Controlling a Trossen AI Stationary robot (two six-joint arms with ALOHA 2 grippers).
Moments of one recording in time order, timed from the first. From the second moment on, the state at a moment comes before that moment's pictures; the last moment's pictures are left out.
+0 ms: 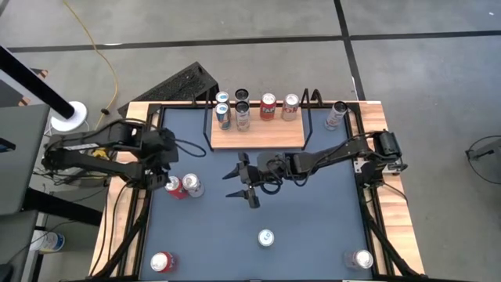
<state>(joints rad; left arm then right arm) 0.09 0.93 1.07 -1.34 0.23 -0.23 0.11 1.80 1.25 0.29 -0.10 -0.08</state>
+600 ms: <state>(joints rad) 0.09 0.97 1.04 -1.34 0.18 -0.27 0.10 1.80 1.25 0.27 -0.10 -0.11</state>
